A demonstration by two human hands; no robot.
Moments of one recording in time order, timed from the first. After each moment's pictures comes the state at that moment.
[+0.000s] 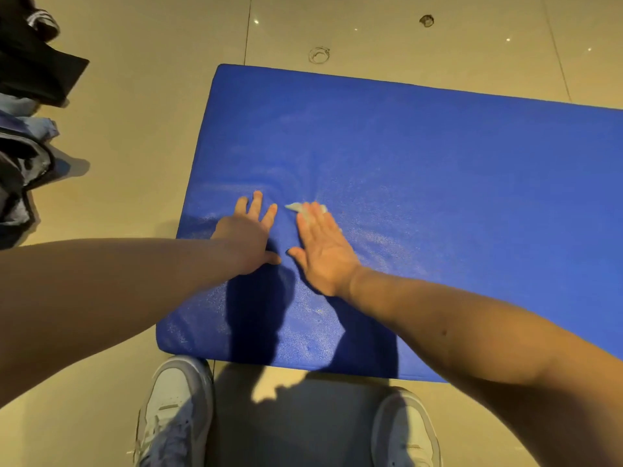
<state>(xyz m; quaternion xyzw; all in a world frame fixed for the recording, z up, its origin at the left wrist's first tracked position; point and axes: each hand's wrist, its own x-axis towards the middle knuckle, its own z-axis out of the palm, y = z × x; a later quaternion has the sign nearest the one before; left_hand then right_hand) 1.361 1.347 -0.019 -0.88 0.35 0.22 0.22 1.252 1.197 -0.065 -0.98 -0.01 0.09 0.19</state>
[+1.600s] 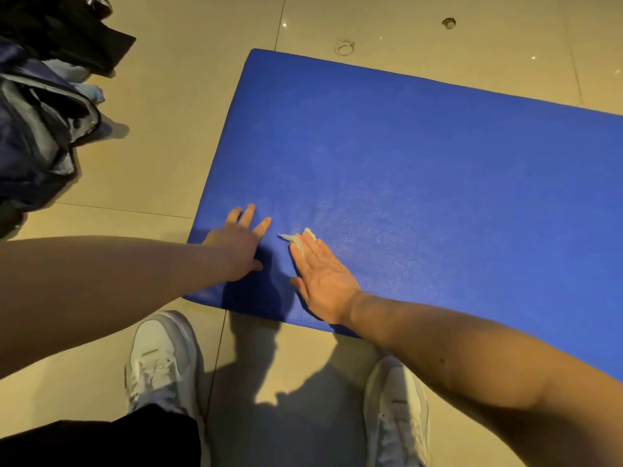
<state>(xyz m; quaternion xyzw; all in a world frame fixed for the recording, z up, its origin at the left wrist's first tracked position) 1.296 1.418 -0.006 -0.89 0.30 0.29 0.18 1.163 1.246 -0.058 -0.97 -0.11 0.15 0.18</state>
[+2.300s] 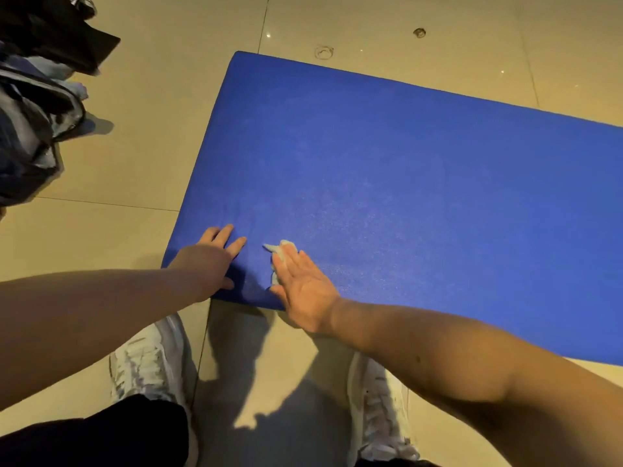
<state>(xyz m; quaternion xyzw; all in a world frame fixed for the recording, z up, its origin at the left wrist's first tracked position) 1.253 1.452 0.001 -0.88 0.32 0.28 0.20 1.129 1.273 -0.040 -0.96 -0.07 0.16 0.20</state>
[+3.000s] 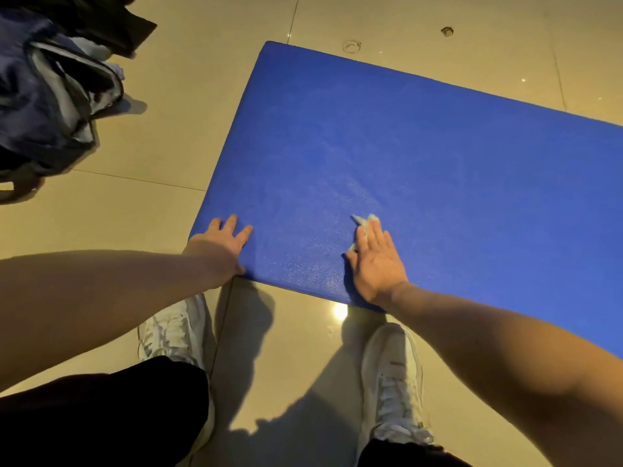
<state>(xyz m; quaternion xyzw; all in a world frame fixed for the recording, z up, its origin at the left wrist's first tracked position) 1.235 1.483 -0.005 -0.90 0.27 0.28 0.19 1.104 1.195 -0.054 -0.98 0.08 0.12 0.11</state>
